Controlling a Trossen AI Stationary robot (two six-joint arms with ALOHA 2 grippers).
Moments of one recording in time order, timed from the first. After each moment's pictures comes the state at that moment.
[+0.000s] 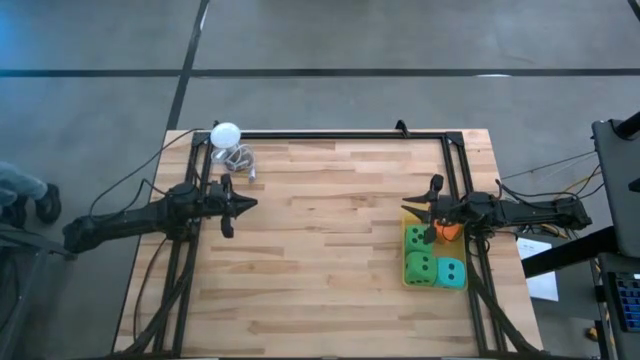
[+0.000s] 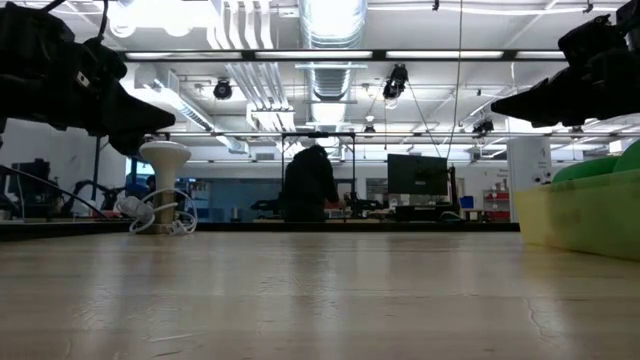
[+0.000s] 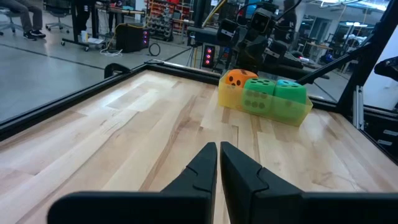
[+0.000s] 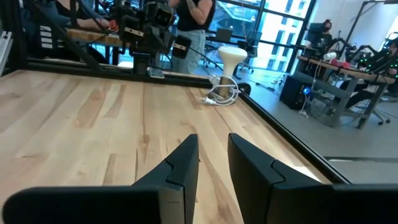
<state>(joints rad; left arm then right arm) 0.25 0.15 0.00 0.04 0.10 -0.16 0.05 0.11 0.01 0.05 0.26 -0.13</state>
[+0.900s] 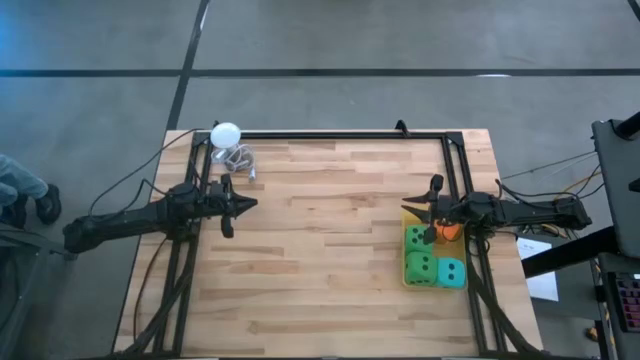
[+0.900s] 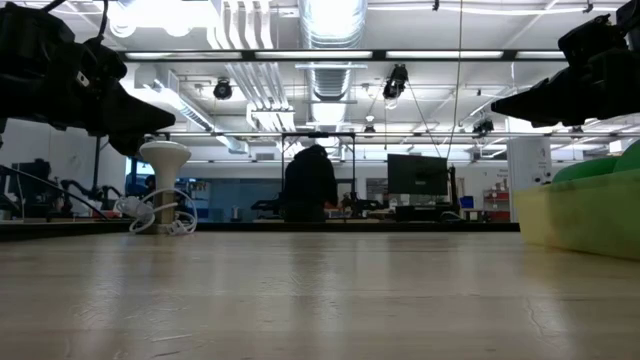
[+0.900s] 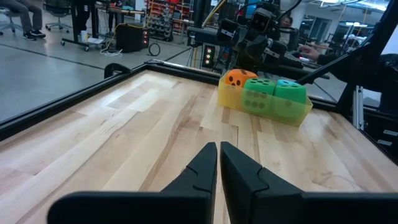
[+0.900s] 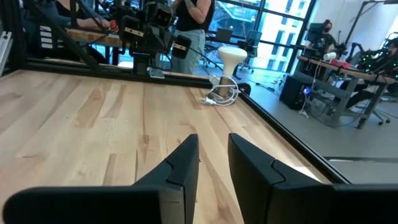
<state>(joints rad) 0.25 0.15 0.00 0.04 0.10 -0.16 0.05 0.11 0.01 0.05 0.26 -0.13</state>
